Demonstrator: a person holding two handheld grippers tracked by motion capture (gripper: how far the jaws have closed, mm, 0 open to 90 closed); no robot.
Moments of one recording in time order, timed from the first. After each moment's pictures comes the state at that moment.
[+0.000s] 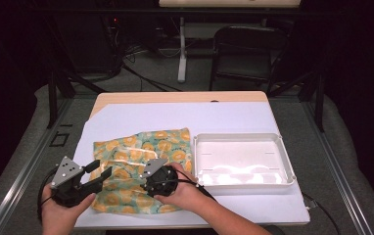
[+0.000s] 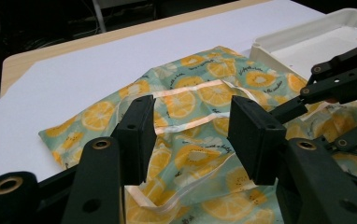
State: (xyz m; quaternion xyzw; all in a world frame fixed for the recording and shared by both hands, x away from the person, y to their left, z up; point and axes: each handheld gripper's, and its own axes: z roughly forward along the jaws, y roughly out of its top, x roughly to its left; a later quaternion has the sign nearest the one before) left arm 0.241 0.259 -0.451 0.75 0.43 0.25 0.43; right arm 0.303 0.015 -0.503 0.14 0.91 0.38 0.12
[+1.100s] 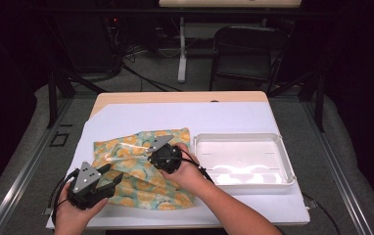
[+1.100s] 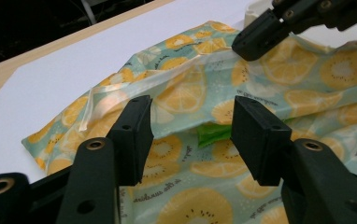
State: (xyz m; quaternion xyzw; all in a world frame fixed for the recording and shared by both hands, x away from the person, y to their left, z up) left arm 0.246 0.237 -0.476 0.79 0.38 0.27 0.39; right arm 0.352 0.005 -0.482 0.20 0.89 0.39 0.13
